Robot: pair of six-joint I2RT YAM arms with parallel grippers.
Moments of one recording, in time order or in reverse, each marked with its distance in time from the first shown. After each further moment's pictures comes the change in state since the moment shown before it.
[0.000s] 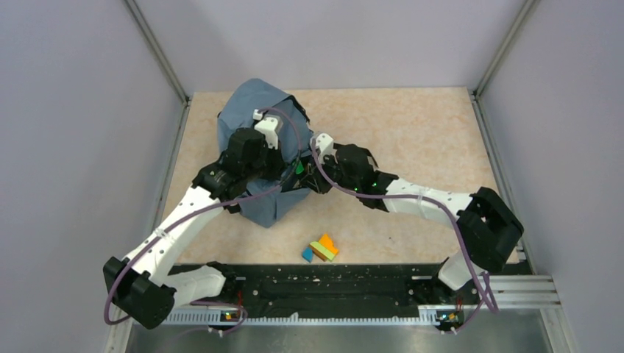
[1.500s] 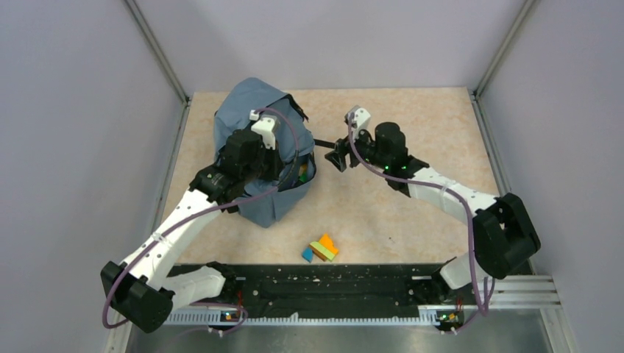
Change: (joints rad) left arm 0.002 -0.033 -0.020 0.013 -0.021 -0.001; right arm -0.284 -0.103 -0.010 0.023 -0.129 -0.061
